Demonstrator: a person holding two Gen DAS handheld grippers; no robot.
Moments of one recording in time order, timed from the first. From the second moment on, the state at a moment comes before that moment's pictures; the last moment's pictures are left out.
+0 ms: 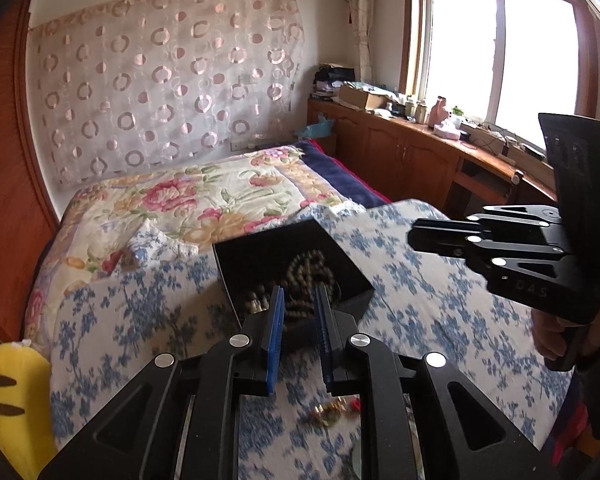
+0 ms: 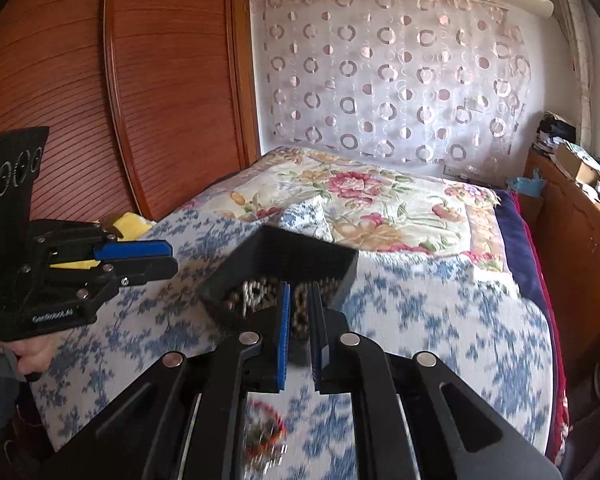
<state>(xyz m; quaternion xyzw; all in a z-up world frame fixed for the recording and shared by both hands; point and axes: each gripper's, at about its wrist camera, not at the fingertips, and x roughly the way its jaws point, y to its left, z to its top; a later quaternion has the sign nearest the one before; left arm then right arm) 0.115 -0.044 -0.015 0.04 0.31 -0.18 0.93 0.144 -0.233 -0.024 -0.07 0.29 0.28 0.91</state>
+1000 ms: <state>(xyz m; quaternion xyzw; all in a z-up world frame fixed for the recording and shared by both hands) 0.052 -0.079 -0.101 0.05 0.40 -0.19 0.89 0.059 -0.279 -0.109 -0.05 0.35 0.26 0.90</state>
